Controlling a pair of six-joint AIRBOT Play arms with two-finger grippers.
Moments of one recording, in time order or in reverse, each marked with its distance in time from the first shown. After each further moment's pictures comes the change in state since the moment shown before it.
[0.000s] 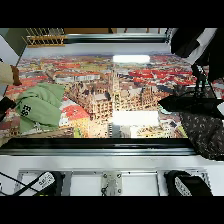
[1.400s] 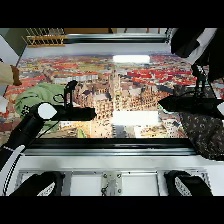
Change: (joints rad) left arm -1.052 0.196 -0.132 -0.315 -0.163 -0.026; right arm 0.000 0.000 0.000 0.000 0.000 0.000
